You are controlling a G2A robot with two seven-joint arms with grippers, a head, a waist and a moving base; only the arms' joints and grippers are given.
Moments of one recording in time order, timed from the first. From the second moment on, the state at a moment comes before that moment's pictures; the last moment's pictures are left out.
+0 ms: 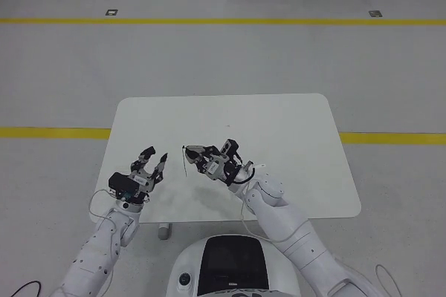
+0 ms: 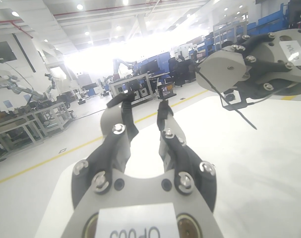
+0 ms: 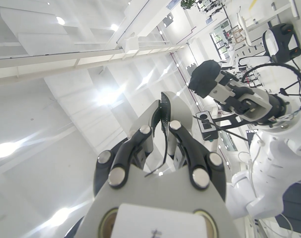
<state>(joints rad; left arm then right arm) 1.53 -1.08 -1.25 -1.31 1.44 -0.10 0.95 -1.25 -1.56 0.99 -1.25 0.87 0.07 0.62</state>
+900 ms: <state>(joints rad) 1.66 -1.05 -1.42 -1.53 1.42 -0.11 0.96 -1.30 -1.52 1.01 -1.40 0.74 -0.03 0.69</state>
